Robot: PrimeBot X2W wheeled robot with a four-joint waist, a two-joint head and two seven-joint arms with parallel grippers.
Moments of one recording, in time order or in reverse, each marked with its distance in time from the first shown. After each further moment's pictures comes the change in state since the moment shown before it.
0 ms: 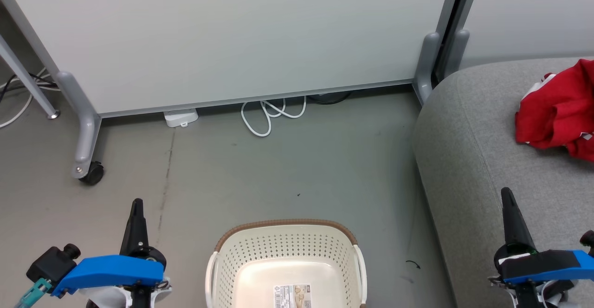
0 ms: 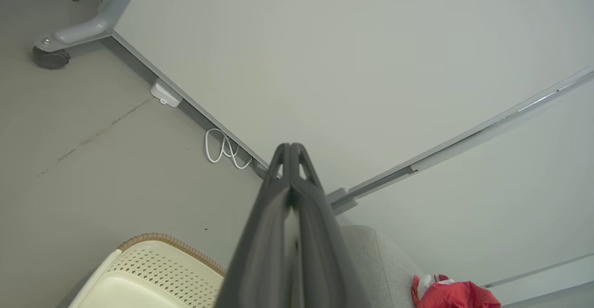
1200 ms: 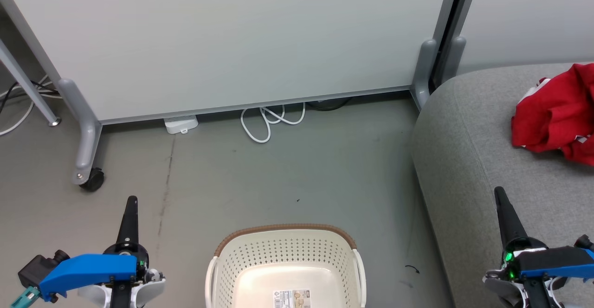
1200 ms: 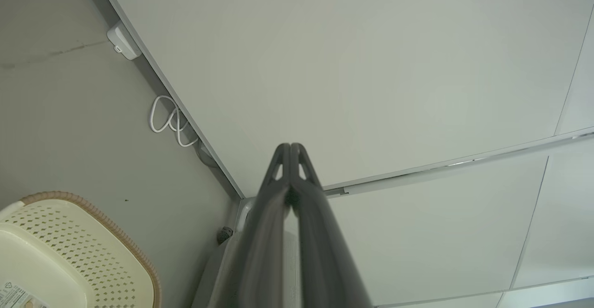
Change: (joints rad) left arm -0.010 0.000 0.041 -0.020 -0.366 -0.004 0.094; right arm -0.020 -0.002 0.005 0.022 0.396 0.000 0.093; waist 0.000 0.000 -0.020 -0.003
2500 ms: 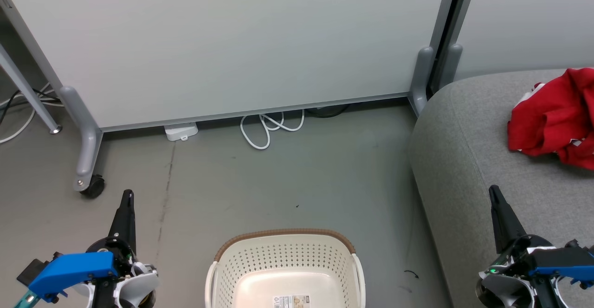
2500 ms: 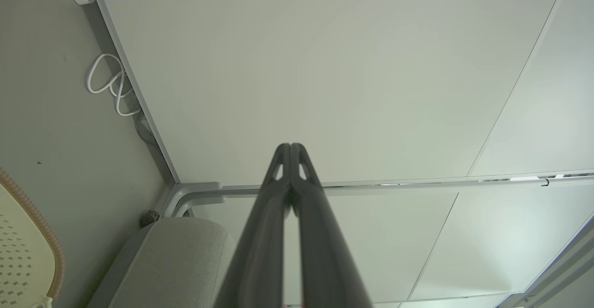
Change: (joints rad) left arm -0.011 0.000 0.032 -0.016 -0.291 -0.006 0.072; right arm -0.012 -0.001 0.005 0.018 0.313 0.000 0.074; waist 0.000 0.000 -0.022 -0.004
